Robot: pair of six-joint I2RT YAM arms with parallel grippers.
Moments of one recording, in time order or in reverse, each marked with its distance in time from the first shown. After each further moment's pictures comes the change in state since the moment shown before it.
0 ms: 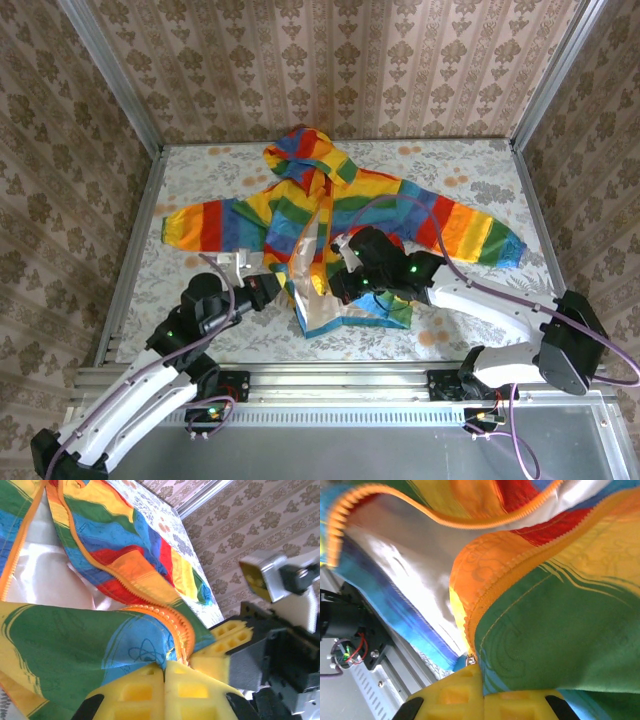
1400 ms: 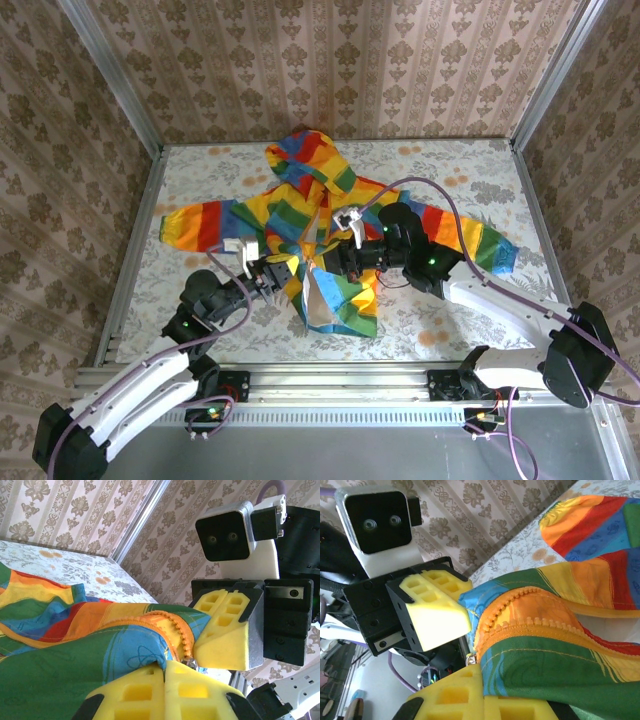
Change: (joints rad) left arm 0.004 0.163 -0.060 0.557 0.133 0.204; right arm -0.149 -0.055 -0.049 0.430 -0.409 -0.016
